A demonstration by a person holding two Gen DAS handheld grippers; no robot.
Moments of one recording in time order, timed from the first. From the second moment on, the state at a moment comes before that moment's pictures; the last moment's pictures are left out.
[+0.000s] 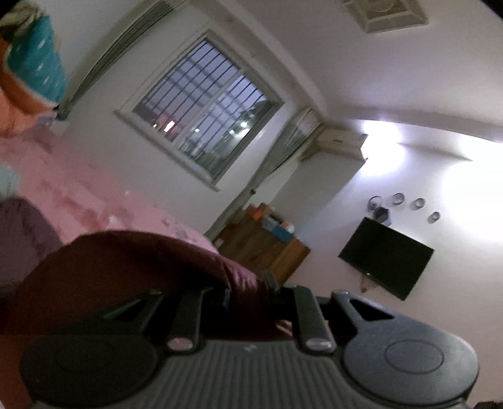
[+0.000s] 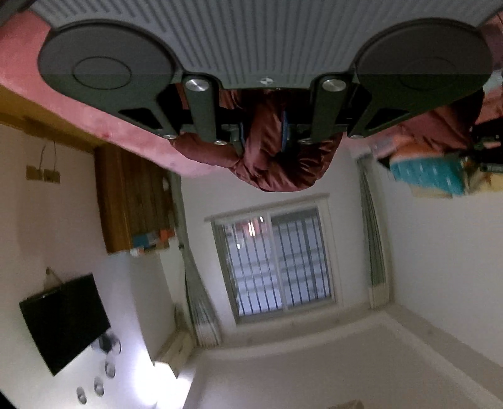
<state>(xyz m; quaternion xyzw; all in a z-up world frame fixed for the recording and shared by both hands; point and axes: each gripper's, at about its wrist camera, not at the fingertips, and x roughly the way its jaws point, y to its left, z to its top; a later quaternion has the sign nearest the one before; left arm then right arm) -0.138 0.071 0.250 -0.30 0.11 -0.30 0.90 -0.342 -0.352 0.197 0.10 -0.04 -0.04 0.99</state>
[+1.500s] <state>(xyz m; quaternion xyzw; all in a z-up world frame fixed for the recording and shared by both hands) 0.109 -0.126 0.162 -0.07 0.21 -0.28 0.93 -0.162 -0.473 0.124 0.12 0.11 -0.27 0.95</state>
